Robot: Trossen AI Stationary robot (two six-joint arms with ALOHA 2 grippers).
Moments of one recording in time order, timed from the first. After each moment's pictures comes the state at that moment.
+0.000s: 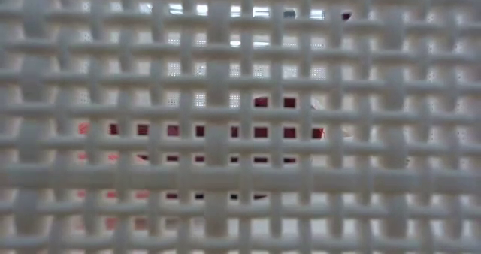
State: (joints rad) left arm -0.19 1.64 1.41 0.05 -0.26 0.33; right arm 0.54 1.00 0.96 -0.37 1.06 0.45
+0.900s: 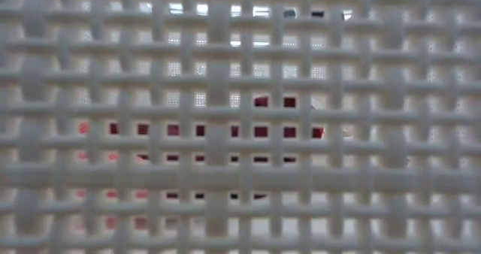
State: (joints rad) left arm -0.14 1.73 1.41 0.23 -0.28 0.21; right arm 0.53 1.05 0.96 -0.23 1.04 0.37
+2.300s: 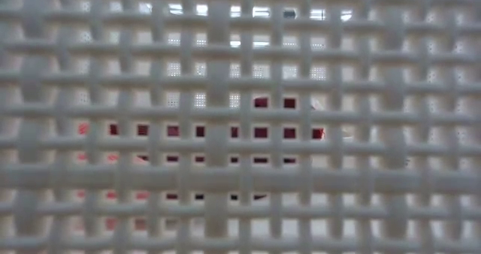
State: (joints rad) left arm -0.28 1.43 1.42 -0.07 -0.41 0.27; right arm 0.64 0.89 0.96 -0.52 0.87 0.44
